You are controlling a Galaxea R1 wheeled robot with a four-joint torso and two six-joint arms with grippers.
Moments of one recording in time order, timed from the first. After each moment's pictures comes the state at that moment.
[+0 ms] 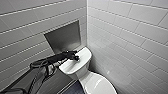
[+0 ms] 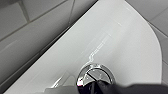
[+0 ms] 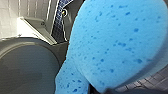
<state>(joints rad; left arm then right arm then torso) 0.14 2.96 -2.53 -0.02 0.48 -0.18 -1.44 2.46 -1.75 0.14 0.17 -0.05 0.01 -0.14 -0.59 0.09</state>
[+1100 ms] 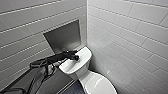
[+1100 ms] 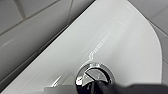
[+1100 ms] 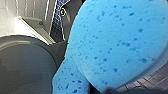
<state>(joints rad) 0.13 2.95 -2.50 -0.03 0.49 -0.18 -1.44 2.49 -1.79 0.14 0.18 -0.05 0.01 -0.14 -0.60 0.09</state>
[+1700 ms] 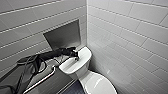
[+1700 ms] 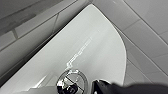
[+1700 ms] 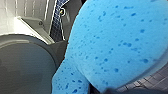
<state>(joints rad) 0.07 2.79 -2.24 -0.16 0.52 -0.19 -1.44 2.50 -1.80 0.14 0.18 -0.05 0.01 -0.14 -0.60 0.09</state>
